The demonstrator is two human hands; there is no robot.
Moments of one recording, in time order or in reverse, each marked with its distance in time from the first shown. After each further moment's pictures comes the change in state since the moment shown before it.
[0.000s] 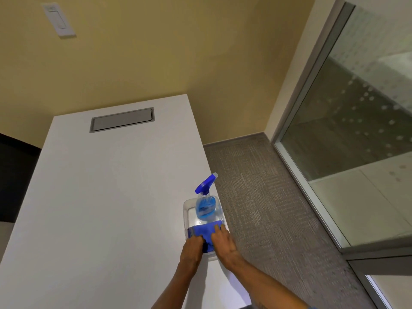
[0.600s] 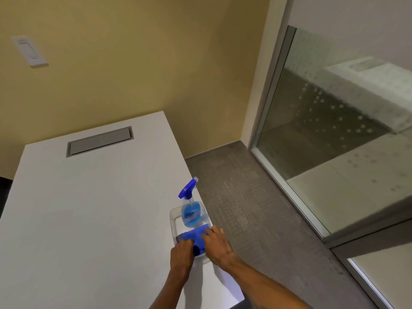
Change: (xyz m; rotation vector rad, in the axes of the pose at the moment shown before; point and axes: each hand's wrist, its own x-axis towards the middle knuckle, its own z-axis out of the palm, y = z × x) left_hand -0.028 0.021 -0.011 0.363 0.066 0.137; right_hand -0.038 0.001 -0.019 0.286 0.078 0.240
